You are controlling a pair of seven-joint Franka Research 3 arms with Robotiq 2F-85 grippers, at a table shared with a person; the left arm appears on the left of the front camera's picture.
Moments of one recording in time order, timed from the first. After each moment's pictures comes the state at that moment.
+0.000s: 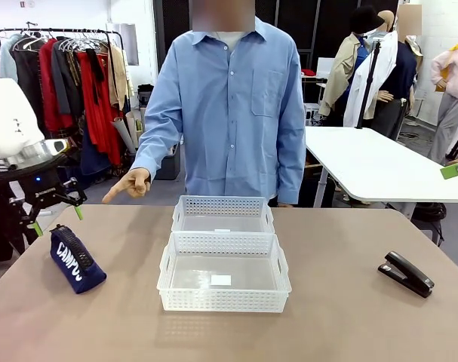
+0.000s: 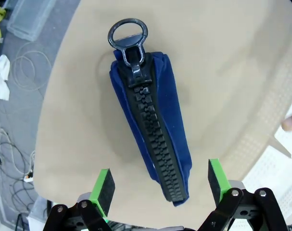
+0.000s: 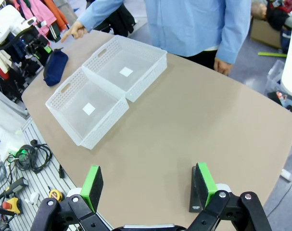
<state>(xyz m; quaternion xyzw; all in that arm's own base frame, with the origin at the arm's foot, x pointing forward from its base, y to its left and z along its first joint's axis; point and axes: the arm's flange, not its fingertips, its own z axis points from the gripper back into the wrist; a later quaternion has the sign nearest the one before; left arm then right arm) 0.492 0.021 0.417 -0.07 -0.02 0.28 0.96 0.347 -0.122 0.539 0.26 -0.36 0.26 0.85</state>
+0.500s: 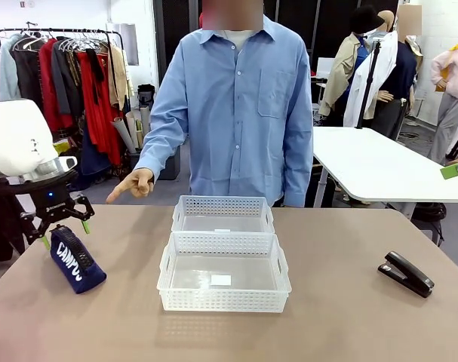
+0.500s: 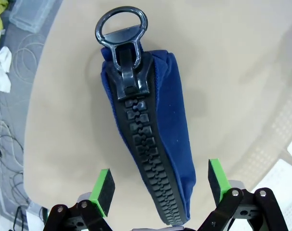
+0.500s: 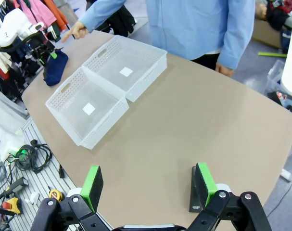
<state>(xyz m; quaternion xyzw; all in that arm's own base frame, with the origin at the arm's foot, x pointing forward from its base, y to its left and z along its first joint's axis) 0.502 0.011 0.377 -0.06 0.00 0.29 0.95 0.347 -0.122 0.538 0.26 -0.36 0.26 0.85</state>
